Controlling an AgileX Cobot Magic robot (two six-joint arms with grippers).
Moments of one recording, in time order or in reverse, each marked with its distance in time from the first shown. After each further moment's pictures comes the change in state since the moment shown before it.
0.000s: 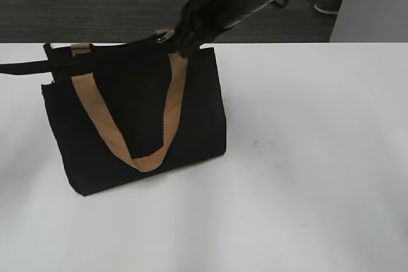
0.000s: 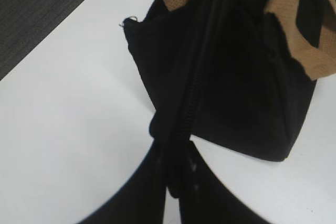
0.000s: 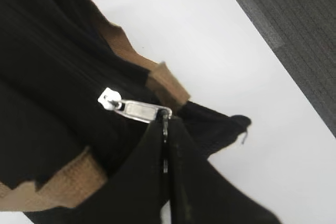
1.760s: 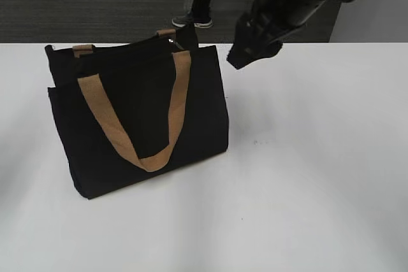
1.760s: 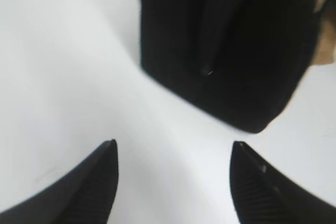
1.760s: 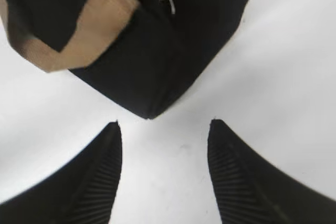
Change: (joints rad) left arm 0.000 -0.003 0.000 0.227 0.055 -0.502; right arm -0.139 -0.111 -0.003 0.082 0.450 -0.070
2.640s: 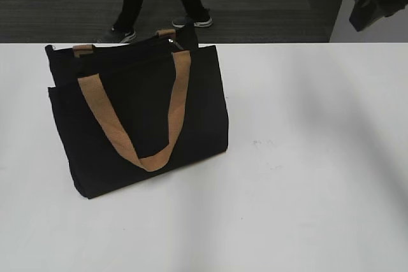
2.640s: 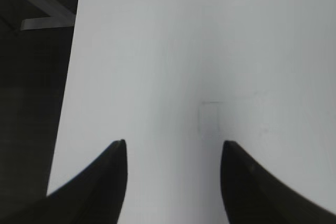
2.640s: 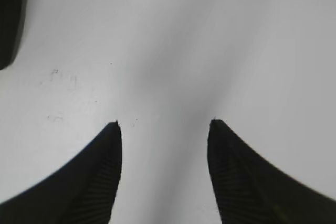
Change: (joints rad) left arm 0.000 0.006 -0.196 0.772 0.008 -1.020; right arm -0.237 -0.148 0.000 -0.352 0.164 0.470
